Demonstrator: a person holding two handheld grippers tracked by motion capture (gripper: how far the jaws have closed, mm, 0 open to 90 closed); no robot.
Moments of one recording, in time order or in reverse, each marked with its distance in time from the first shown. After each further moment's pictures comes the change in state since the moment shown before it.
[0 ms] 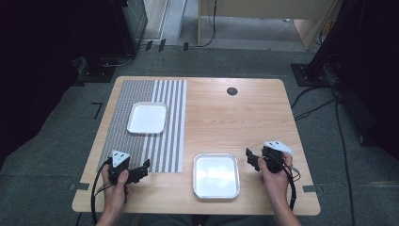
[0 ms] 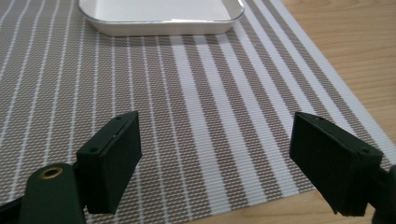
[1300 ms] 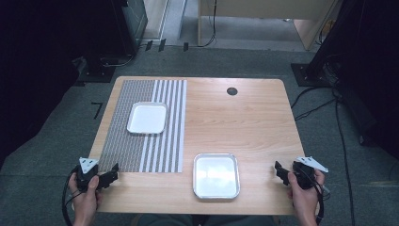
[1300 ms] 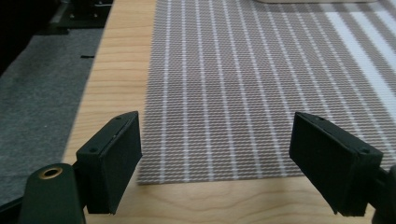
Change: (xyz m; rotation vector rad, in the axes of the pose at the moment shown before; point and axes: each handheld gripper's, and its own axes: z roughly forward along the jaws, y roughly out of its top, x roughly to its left) left arm 0.081 -0.024 -0.025 0.021 0.219 -0.015; right arm -0.081 -0.041 -0.037 0.021 -0.138 0.080
